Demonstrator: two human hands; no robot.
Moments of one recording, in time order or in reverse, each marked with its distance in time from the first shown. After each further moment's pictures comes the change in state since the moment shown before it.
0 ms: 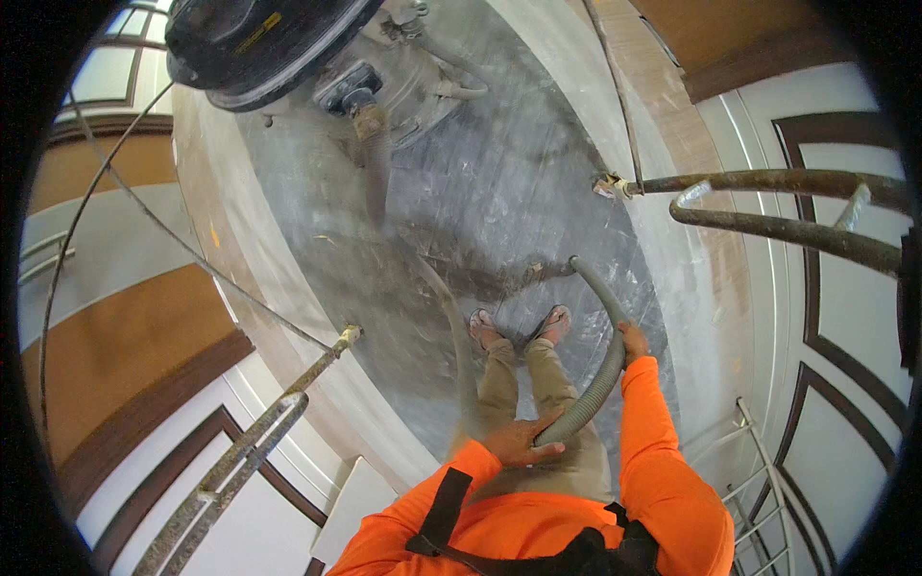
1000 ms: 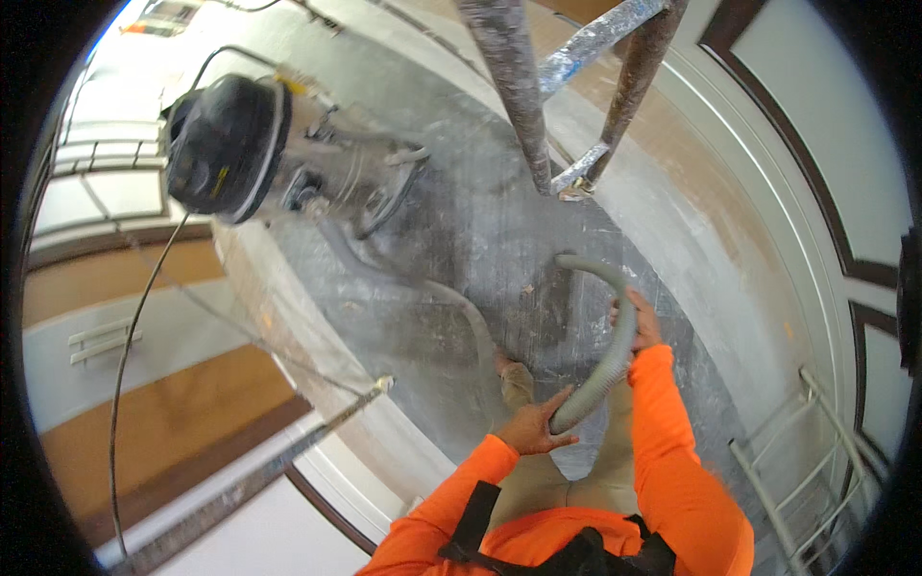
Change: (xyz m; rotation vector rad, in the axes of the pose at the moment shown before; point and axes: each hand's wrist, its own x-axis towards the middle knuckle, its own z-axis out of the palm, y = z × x) left_hand 0.115 0.063 0.086 0.402 0.273 0.145; right_hand -0.028 -0.048 -0.111 0.837 -0.485 -0.106
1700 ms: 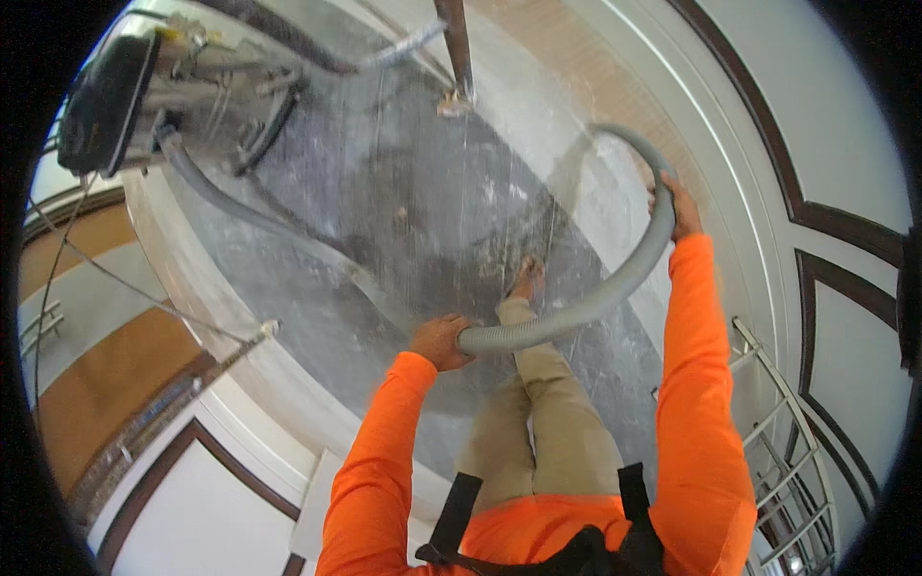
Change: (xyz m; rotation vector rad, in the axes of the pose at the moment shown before) left_hand 0.122 -0.039 0.176 0.306 0.035 -0.056; right_hand 0.010 -0.277 -0.247 -0.472 0.253 -0.192
